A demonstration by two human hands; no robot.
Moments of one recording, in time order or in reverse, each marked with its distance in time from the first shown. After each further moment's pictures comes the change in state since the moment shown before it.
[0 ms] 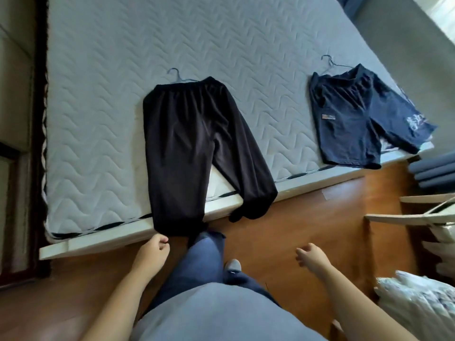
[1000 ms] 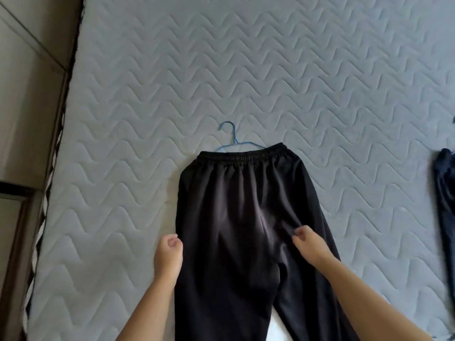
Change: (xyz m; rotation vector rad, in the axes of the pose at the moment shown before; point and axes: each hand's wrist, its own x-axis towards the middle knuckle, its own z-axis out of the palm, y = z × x) left_hand 0.386 0.153 -0.140 -0.479 0.337 -0.267; right_hand 0.264 -0.473 0.027 -0.226 -0.081 -0.287
